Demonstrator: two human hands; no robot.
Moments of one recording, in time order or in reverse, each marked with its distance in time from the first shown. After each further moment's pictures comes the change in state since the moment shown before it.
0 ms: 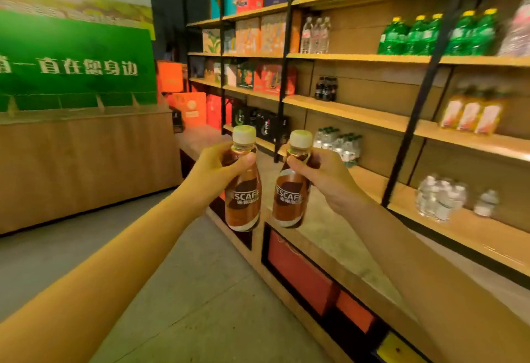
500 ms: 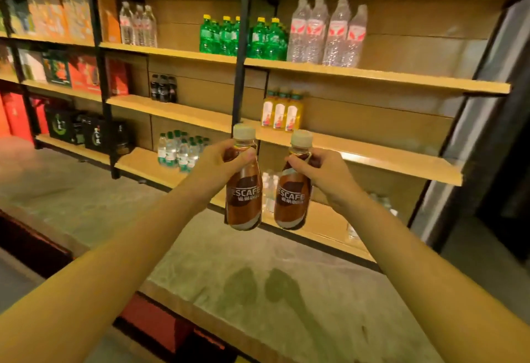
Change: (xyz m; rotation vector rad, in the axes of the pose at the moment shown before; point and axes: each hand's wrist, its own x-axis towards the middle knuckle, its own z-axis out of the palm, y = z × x) left_hand 0.120 0.087 0.432 -0.225 -0.372 0.115; right_hand -0.042 0.076 -0.428 -0.254 0.432 0.150
